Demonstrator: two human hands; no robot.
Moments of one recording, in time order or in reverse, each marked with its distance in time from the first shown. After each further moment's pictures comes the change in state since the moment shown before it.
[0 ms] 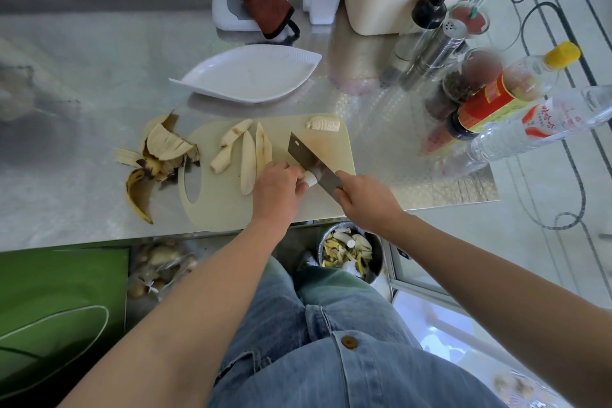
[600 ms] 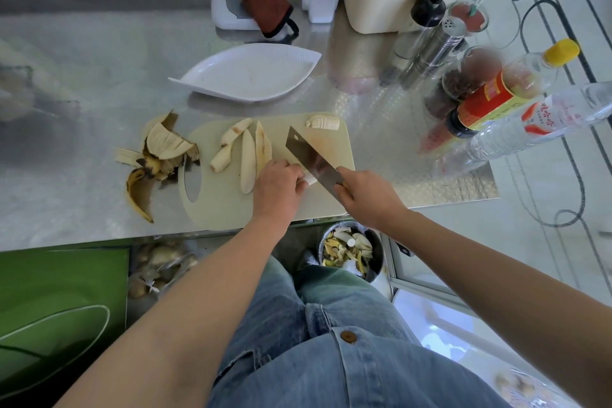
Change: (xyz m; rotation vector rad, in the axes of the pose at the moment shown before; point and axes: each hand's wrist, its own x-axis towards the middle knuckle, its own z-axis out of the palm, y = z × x) left_hand 0.000 0.000 0.000 -0.014 -0.007 0.005; right_hand 0.000 0.001 -0.006 0.030 0.000 -0.017
